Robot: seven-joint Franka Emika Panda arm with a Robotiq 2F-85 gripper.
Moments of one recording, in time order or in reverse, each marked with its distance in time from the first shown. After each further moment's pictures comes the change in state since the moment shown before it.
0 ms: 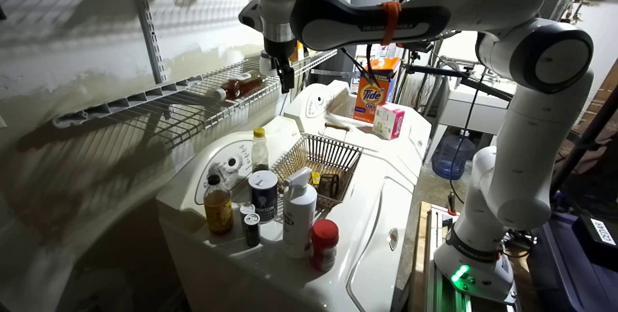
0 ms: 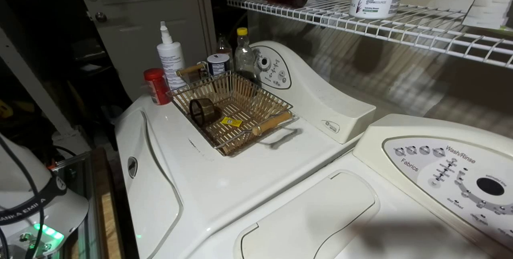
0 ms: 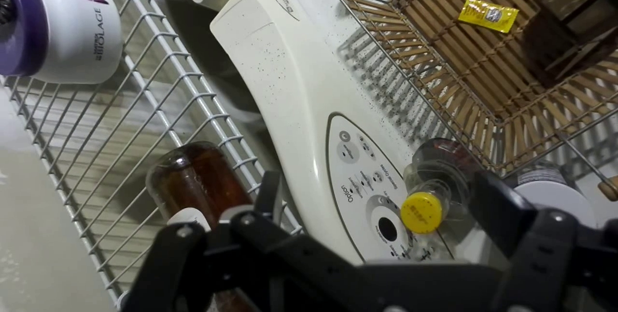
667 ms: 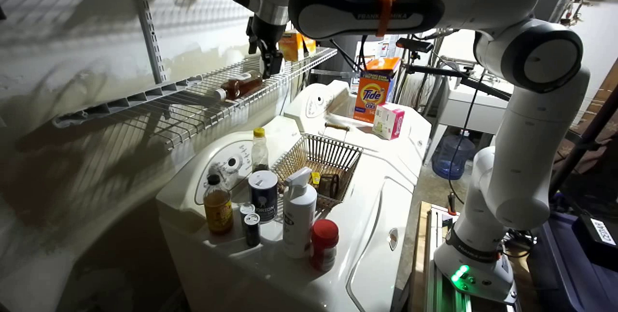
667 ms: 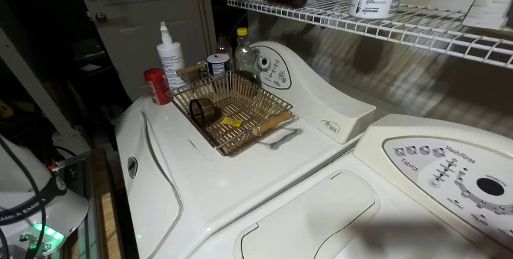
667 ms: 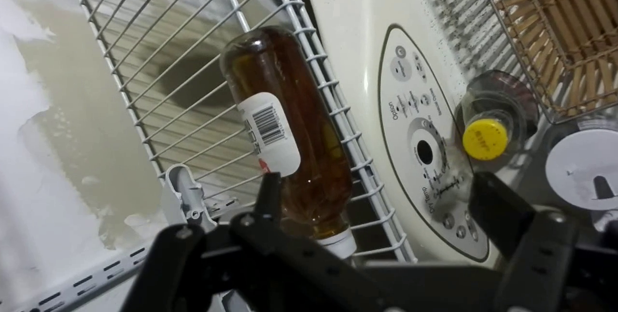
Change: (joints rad) arm -0.024 0.021 -0.037 0.047 0.092 0.245 -0.242
